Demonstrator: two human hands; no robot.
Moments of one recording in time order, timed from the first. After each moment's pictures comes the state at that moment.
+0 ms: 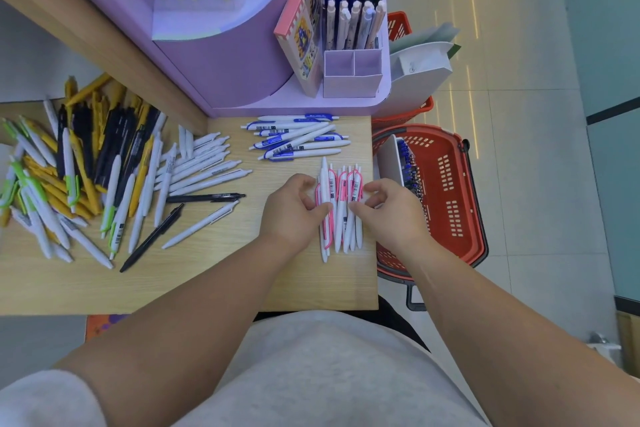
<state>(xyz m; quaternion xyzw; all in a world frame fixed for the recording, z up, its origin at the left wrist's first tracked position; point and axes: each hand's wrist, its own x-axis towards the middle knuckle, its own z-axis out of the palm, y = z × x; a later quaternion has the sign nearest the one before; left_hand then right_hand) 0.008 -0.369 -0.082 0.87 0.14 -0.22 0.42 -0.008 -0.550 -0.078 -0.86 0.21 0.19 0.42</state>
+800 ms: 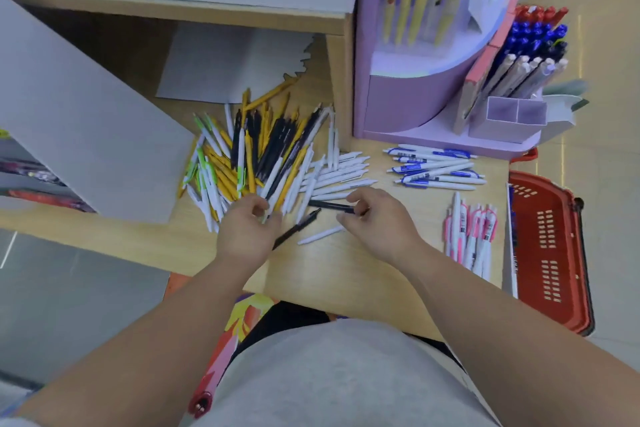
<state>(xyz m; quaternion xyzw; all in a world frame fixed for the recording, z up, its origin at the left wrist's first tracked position) -0.024 -0.117 -0.031 0.89 0.29 -0.10 0.34 0.026 -0.342 -0.042 -0.87 -0.01 0.26 0.41</state>
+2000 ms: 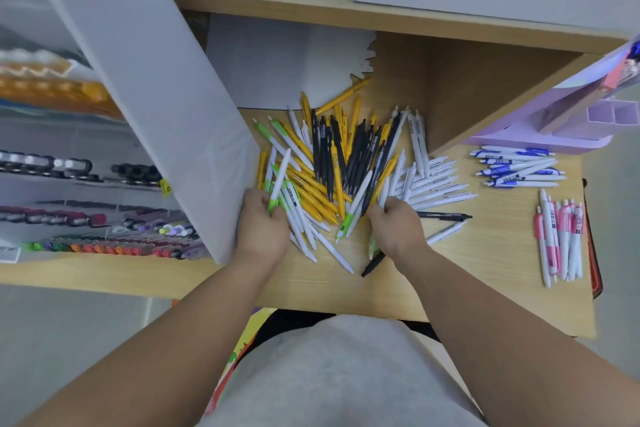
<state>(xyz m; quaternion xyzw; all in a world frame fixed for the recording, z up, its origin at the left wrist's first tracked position) 0.015 0.055 -0.054 0.80 0.32 -0.14 0.49 0.030 -0.150 -0.047 -0.84 0.26 0.26 0.39</state>
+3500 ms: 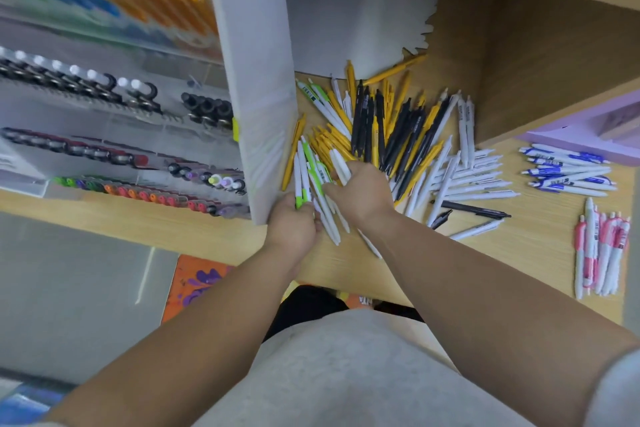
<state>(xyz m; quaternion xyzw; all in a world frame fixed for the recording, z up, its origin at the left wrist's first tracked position) -0.019 0.055 -0.063 0.62 0.43 -0.19 0.63 0.047 -0.052 -0.065 -0.90 0.09 0.27 0.34</state>
